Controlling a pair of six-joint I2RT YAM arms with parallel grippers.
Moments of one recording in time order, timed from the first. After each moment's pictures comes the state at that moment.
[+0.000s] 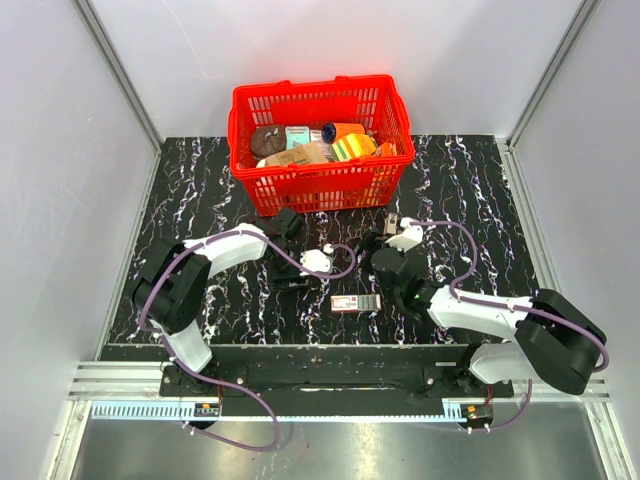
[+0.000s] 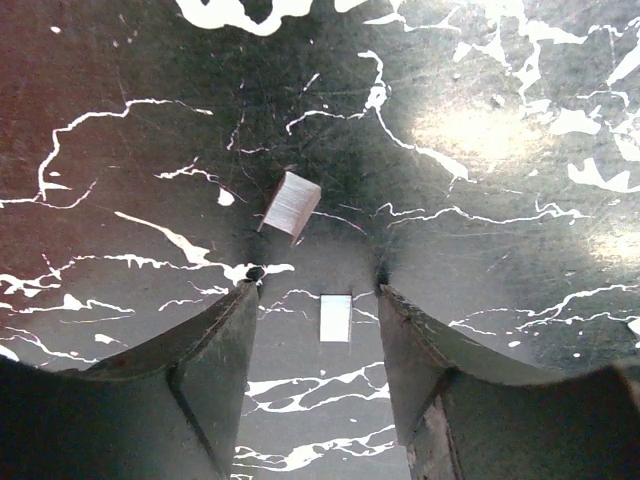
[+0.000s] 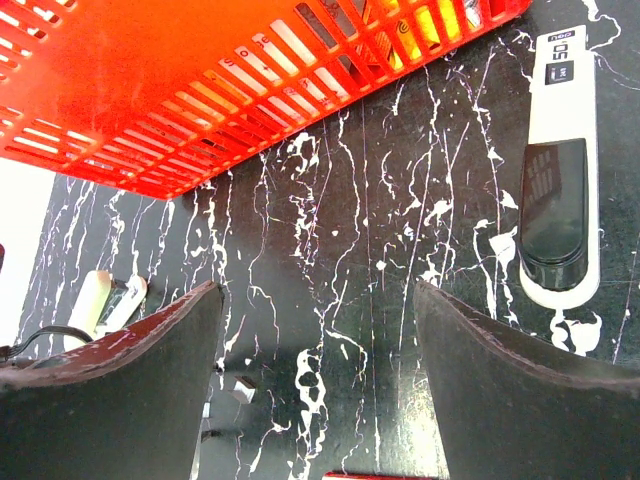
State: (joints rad) left arm -0.58 1.72 1.04 -0.68 0.27 0.95; right arm 0.89 1.31 0.54 0.42 0.67 0.86
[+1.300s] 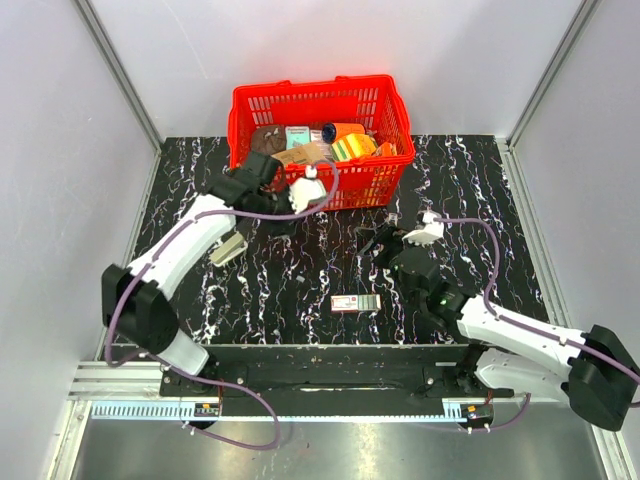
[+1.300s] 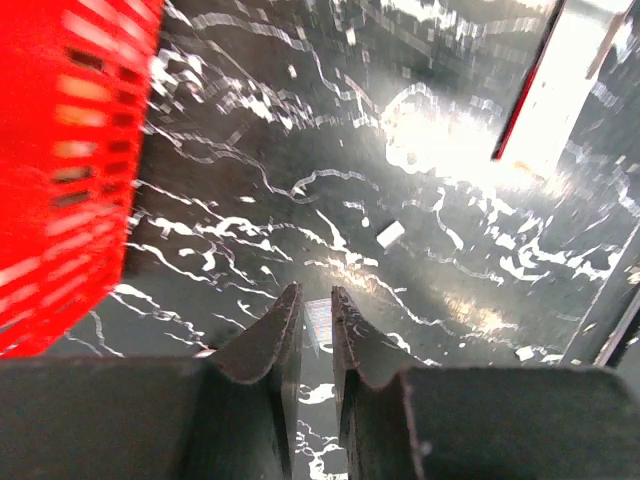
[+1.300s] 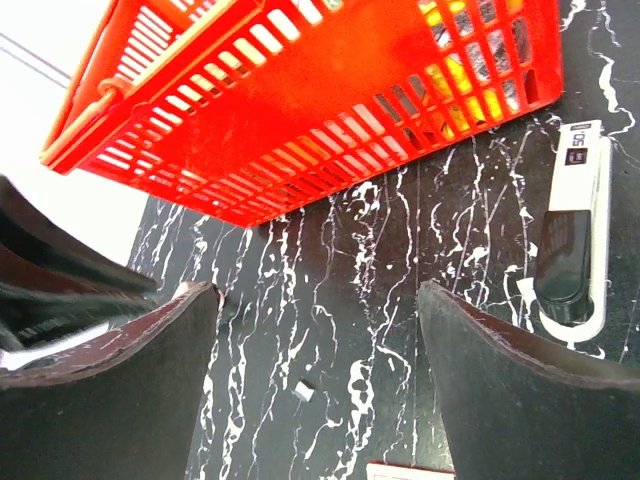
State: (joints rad) left arm -0.49 1.58 1.39 -0.88 0.37 0.66; right arm 0.88 1.04 0.53 0.34 0.64 0.79
